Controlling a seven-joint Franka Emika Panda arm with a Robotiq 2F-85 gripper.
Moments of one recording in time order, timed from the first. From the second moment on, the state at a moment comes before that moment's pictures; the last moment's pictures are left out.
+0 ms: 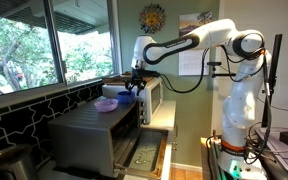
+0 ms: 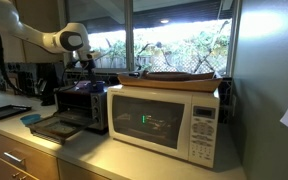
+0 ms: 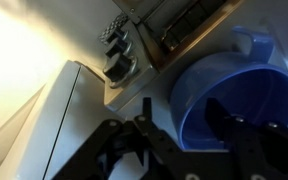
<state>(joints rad) -0.04 -0.24 0.13 -2.04 -0.02 2.10 0.76</state>
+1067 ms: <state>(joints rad) -0.03 -0.22 0.14 -2.03 -0.07 2.09 0.76</state>
